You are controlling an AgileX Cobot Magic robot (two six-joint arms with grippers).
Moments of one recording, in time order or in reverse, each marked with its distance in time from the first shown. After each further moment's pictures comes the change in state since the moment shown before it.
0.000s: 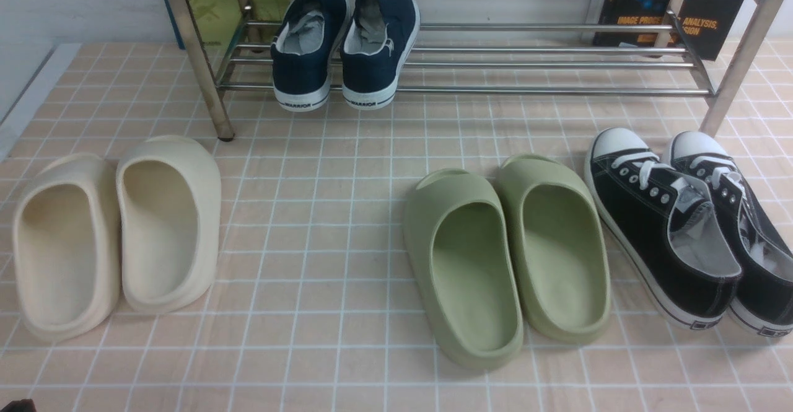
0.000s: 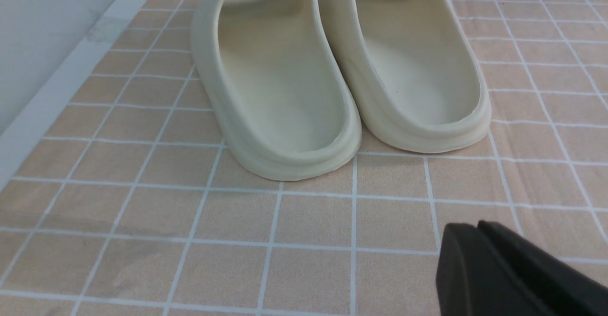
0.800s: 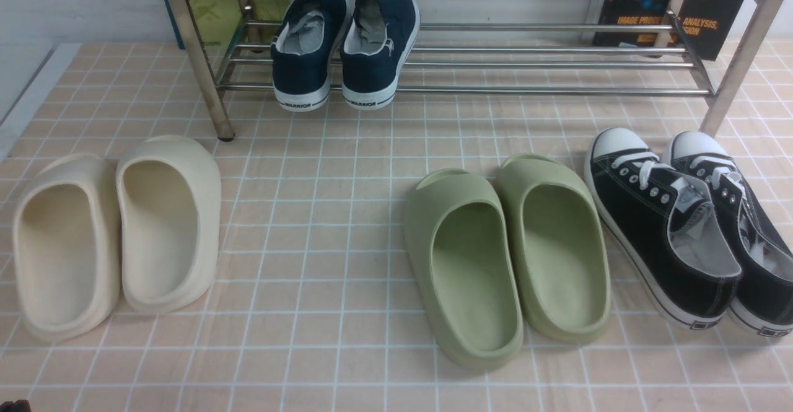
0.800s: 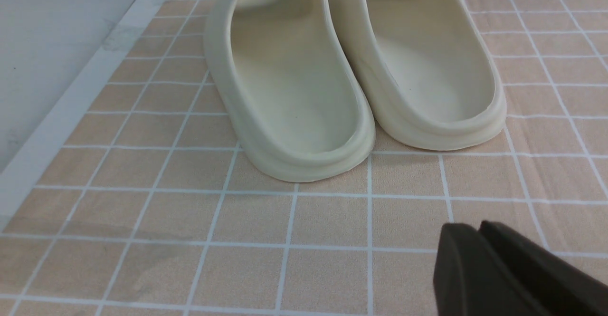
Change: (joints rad) right arm 0.000 0.000 0.000 0.000 0.000 0.000; left arm 0.000 0.000 0.000 0.030 0.004 0.000
